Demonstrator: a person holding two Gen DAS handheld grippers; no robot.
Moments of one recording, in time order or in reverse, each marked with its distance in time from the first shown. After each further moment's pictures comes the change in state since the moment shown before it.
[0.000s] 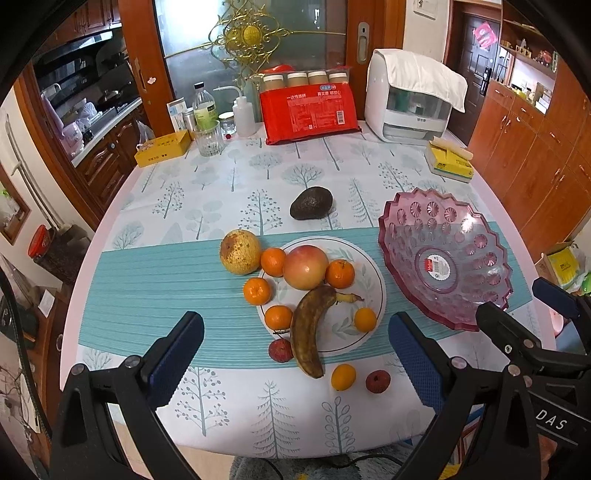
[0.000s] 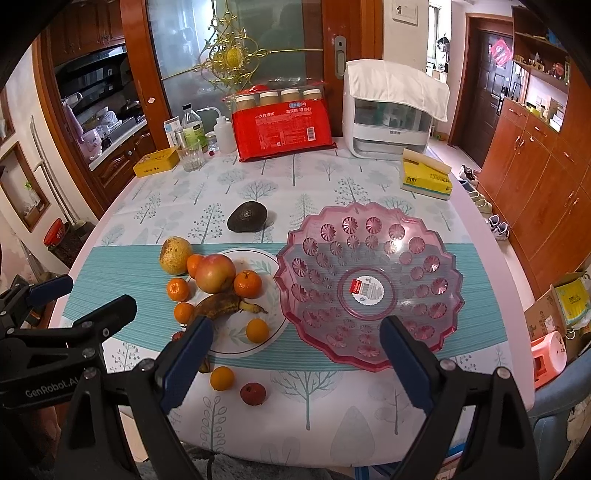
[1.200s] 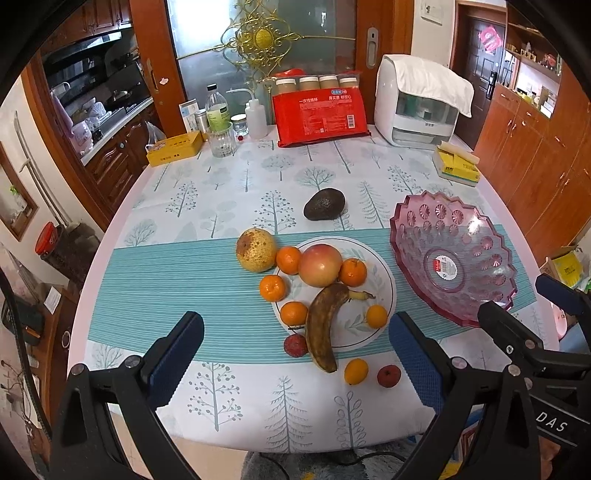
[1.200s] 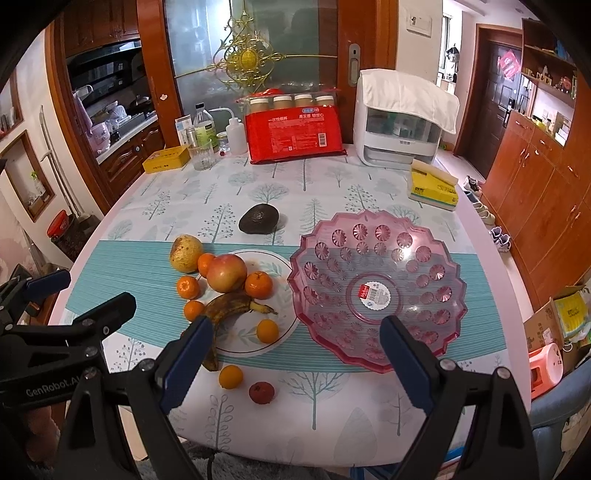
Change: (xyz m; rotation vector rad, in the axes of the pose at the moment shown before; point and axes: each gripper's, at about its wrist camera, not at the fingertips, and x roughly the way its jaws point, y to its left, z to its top) left arm -0.008 0.016 -0.006 -0.015 -0.006 0.020; right arm -0.007 0.011 0.001 -0.040 -0.017 0.008
